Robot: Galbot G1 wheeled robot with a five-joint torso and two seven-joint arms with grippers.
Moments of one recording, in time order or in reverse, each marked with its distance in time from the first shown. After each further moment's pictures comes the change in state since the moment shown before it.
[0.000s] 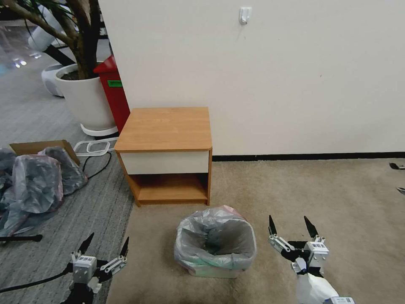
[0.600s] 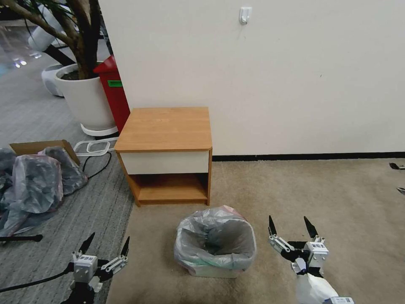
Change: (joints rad) left arm -0.005 0.001 0.005 0.000 -0.002 0.006 -0.005; right arm 0.000 0.000 0.000 -0.001 0.000 -0.002 0.001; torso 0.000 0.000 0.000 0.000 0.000
